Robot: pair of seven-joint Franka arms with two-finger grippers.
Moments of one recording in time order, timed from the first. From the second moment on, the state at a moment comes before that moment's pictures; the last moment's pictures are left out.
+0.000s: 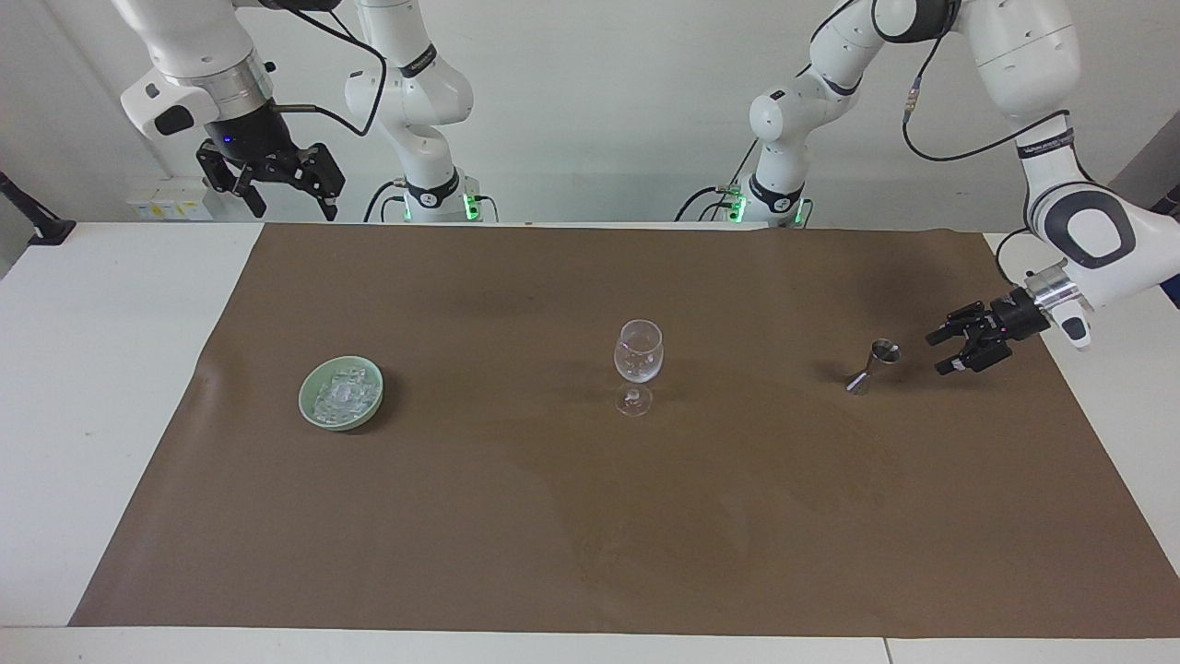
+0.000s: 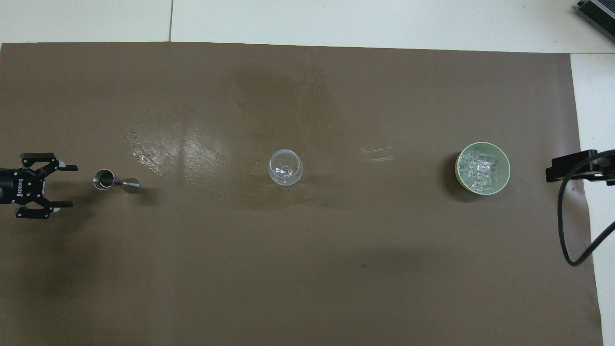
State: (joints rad) left arm 0.48 0.31 -0.02 -1.95 -0.73 1.81 -0.25; right arm -0.01 -0.07 -0.02 -1.56 0.00 1.46 0.04
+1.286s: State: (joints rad) left arm 0.50 0.54 -0.02 -1.86 -1.00 1.58 -0.56; right arm -0.01 -0.07 -0.02 -1.56 0.00 1.46 0.04
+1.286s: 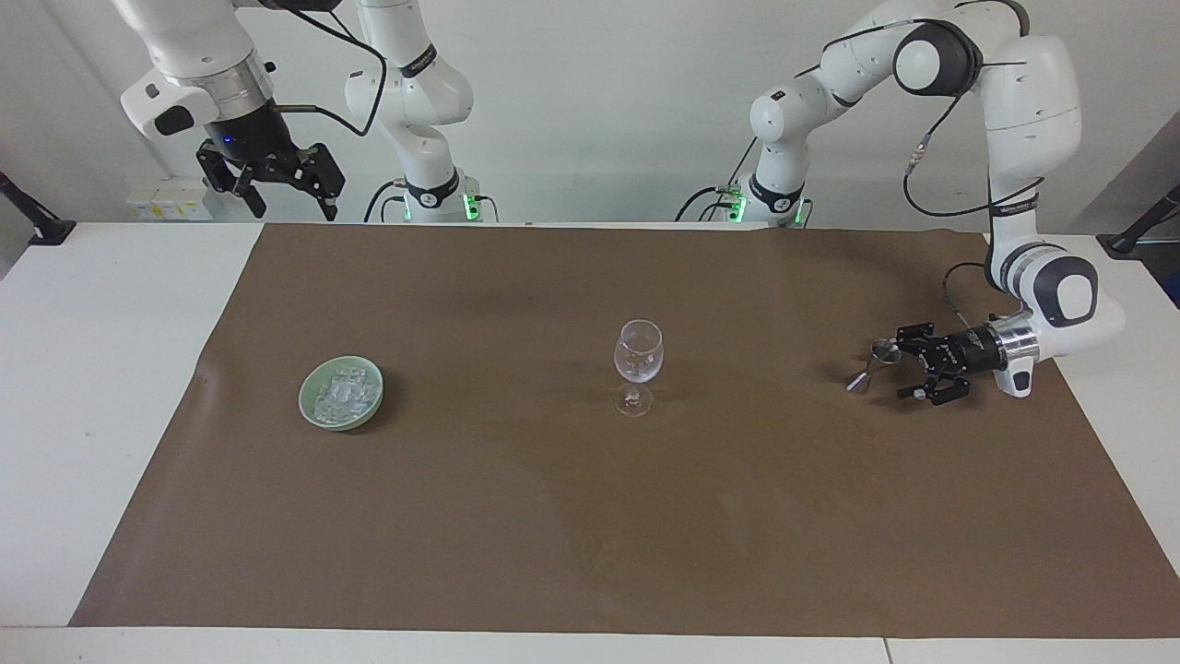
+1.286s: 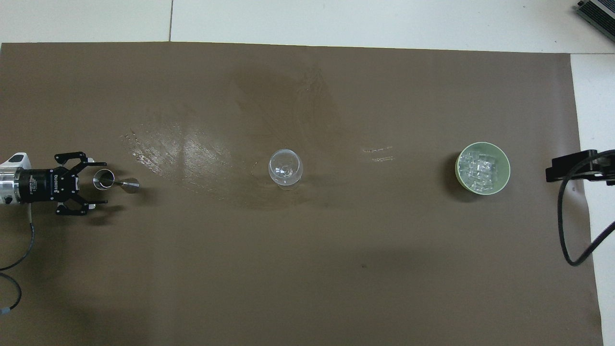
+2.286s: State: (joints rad) left arm 0.51 0.57 -0.03 -1.91 -1.16 1.53 -0.55; right arm -0.01 -0.07 -0.02 -1.56 0.00 1.46 0.04
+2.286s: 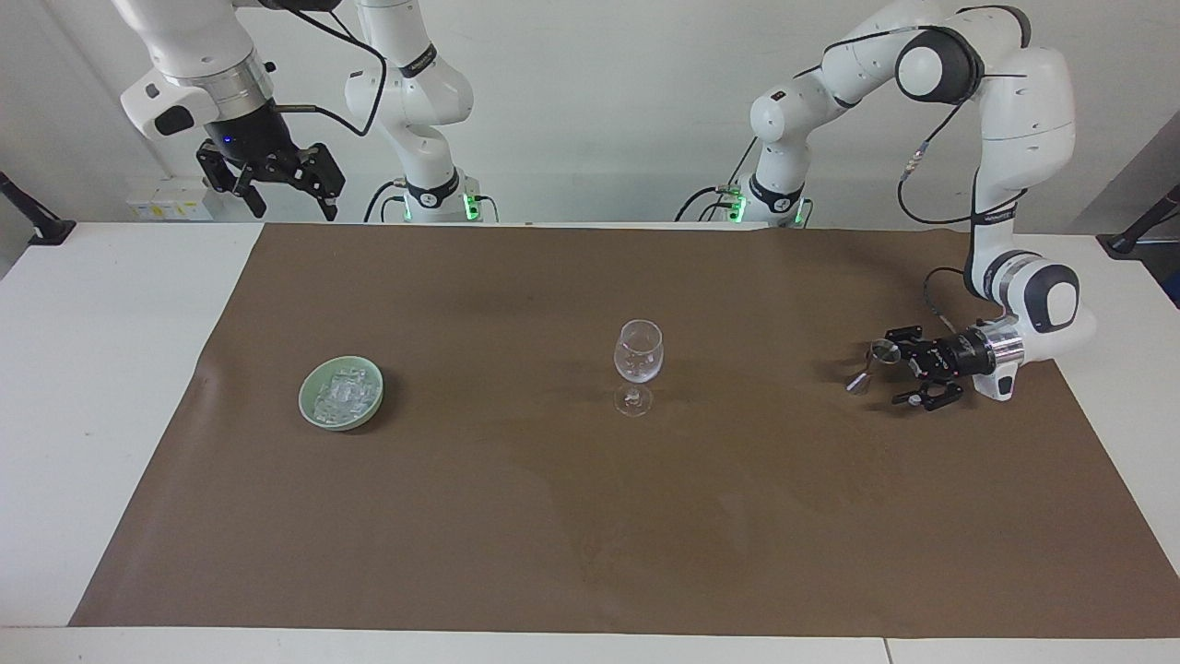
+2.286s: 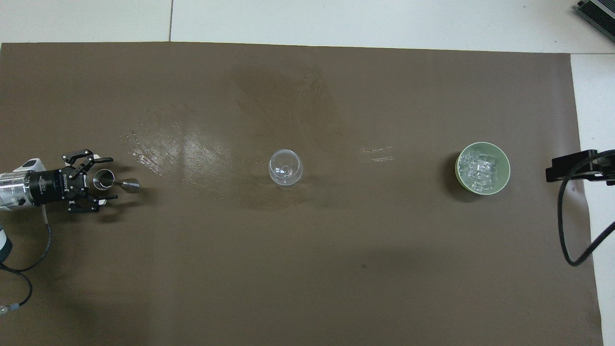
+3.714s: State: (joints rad) left arm 0.51 0.57 -0.03 -1.95 -1.19 1.52 -0.52; right arm -0.01 -0.07 -0.02 -1.56 0.00 1.46 0.04
